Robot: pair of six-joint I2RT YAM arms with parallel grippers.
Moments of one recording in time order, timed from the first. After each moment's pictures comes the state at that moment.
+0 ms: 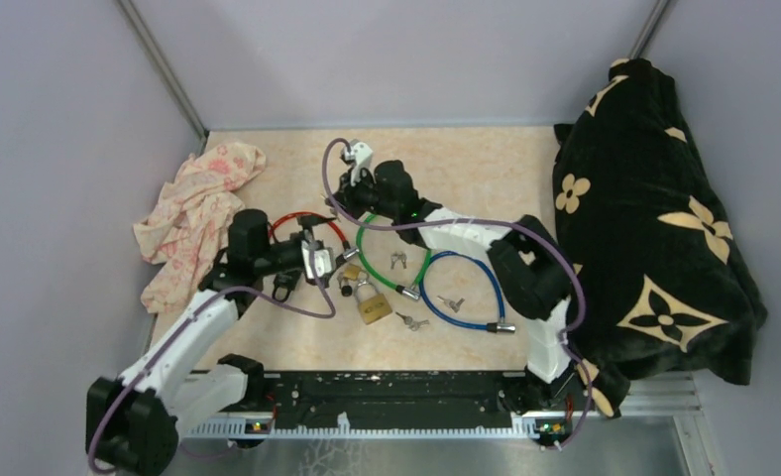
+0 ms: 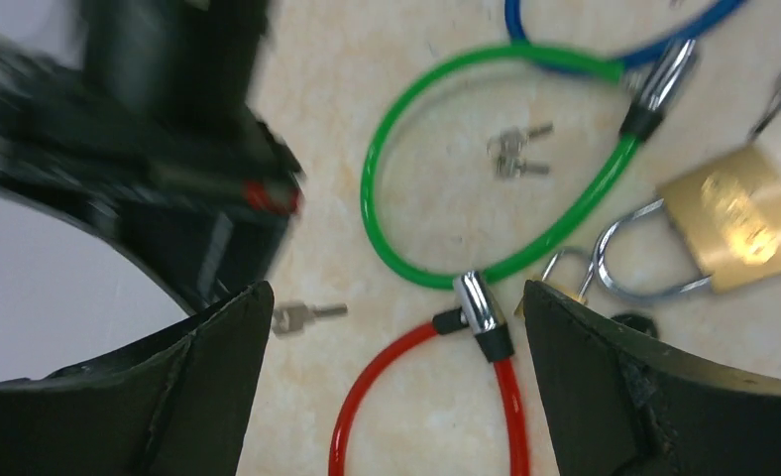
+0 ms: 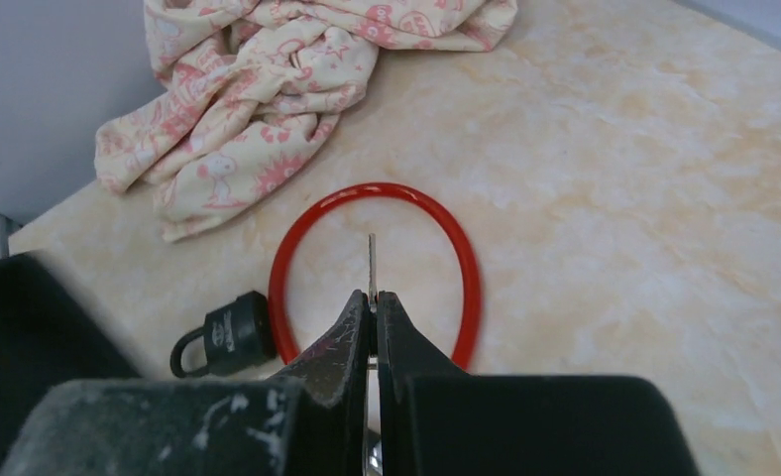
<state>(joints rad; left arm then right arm) -0.33 1.05 0.57 -0.02 0.72 1.14 0.77 1.86 1.30 0.37 -0.29 0.16</state>
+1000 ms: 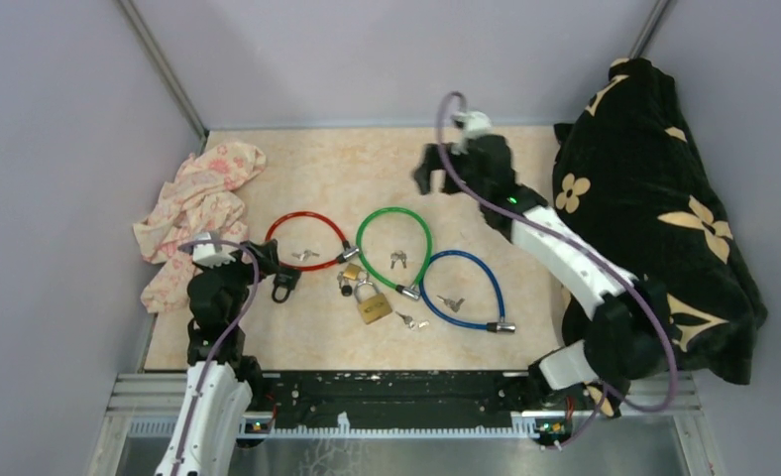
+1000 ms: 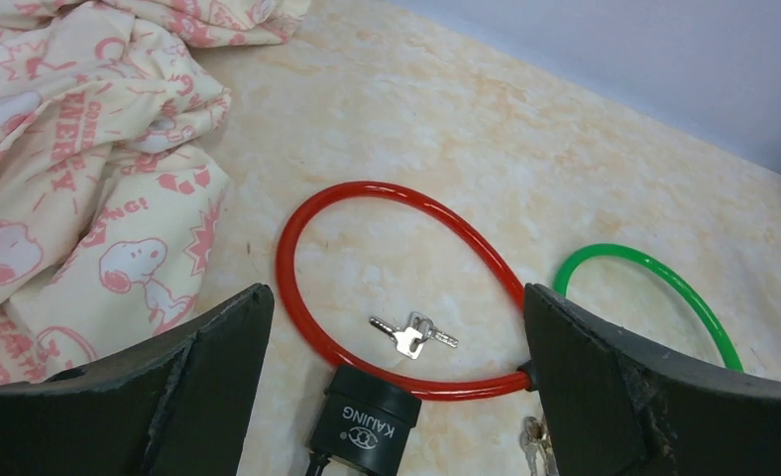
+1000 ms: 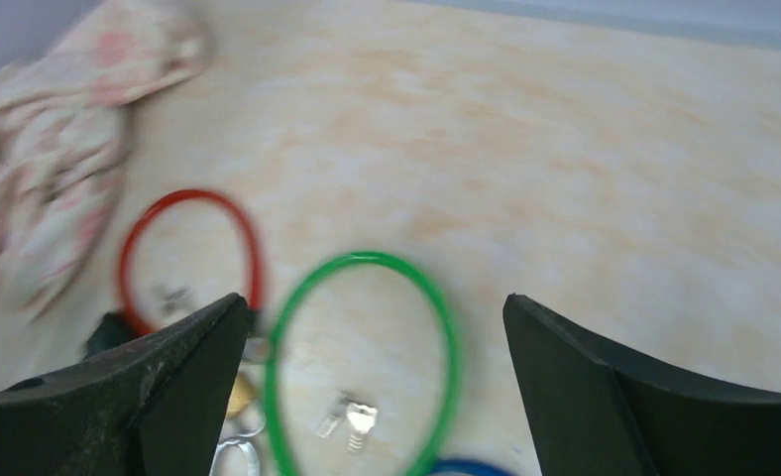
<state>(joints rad) 0.04 0.44 0.18 0.18 0.05 -0.39 0.59 1.57 1.34 -0.14 -0.15 0.21</state>
